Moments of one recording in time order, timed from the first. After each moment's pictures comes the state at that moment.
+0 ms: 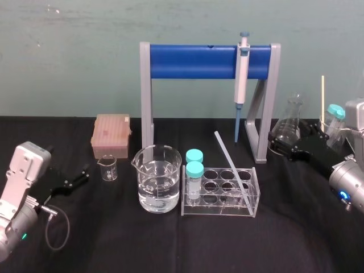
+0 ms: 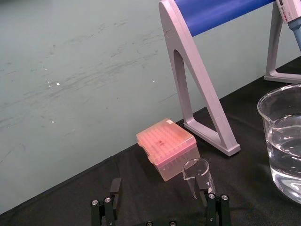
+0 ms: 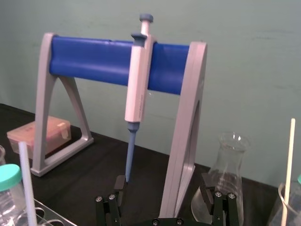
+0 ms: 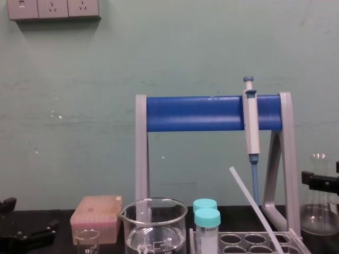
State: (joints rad) left arm -0.20 0.60 0.45 -1.41 -0.25 -0.12 0.03; right arm 0.34 0.44 -0.25 -1.27 0.39 -0.02 0.33
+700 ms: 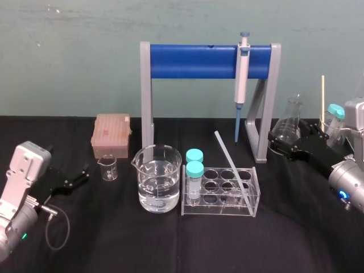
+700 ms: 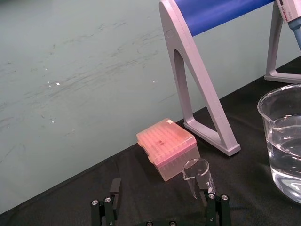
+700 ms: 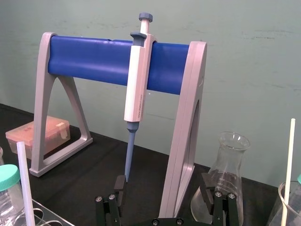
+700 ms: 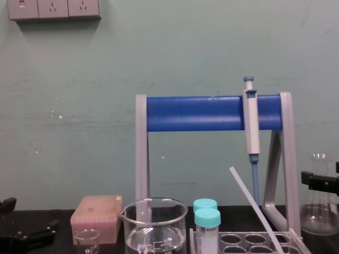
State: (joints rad) left arm -0.20 0.60 0.45 -1.41 -0.25 -0.12 0.03; right arm 0.35 0.44 -0.25 -1.27 0.38 -0.02 0.33
